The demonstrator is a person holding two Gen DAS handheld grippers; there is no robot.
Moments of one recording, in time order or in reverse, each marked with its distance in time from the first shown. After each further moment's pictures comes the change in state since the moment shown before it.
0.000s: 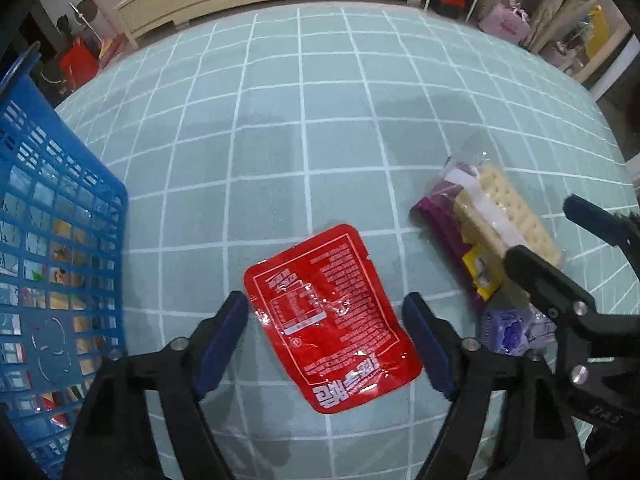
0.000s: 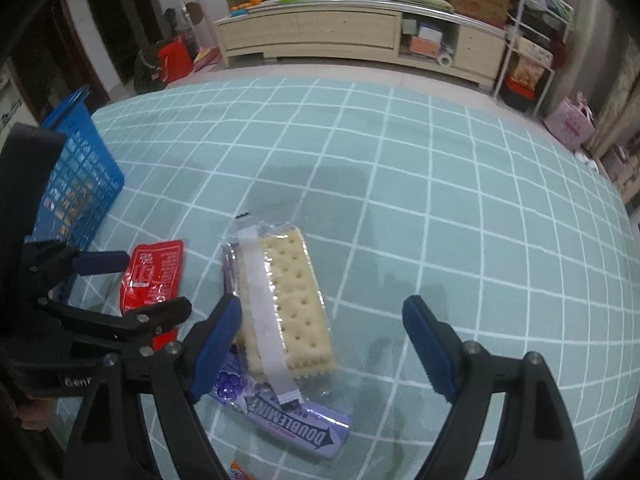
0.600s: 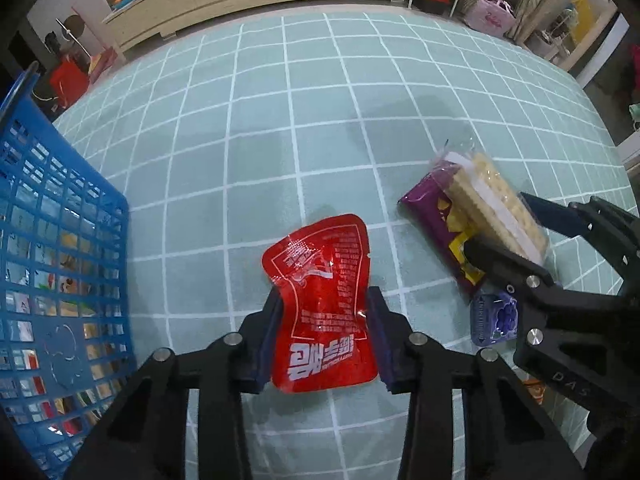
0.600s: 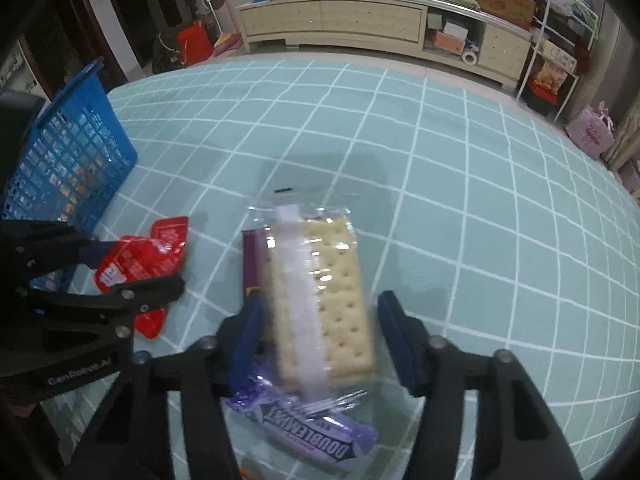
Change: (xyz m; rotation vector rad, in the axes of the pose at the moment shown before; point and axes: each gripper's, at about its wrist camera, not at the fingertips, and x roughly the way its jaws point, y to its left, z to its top) left arm -0.005 -0.006 0.002 0.056 -0.007 -0.011; right arm 0.019 0.012 0.000 -0.039 0.042 0.055
